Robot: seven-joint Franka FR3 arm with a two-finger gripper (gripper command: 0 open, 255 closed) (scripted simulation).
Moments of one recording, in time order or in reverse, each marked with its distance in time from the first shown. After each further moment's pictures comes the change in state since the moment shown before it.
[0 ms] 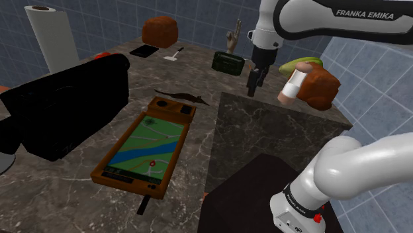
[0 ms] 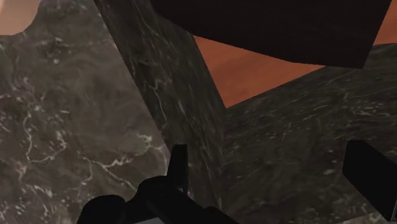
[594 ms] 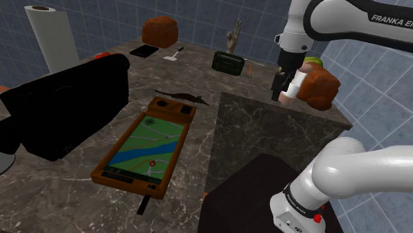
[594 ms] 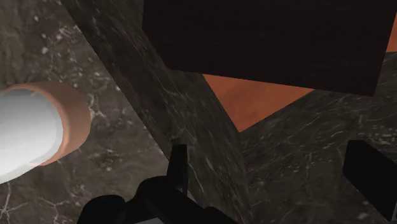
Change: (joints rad) arm -0.063 -0.199 -0.062 -0.099 -0.028 -0.134 0.014
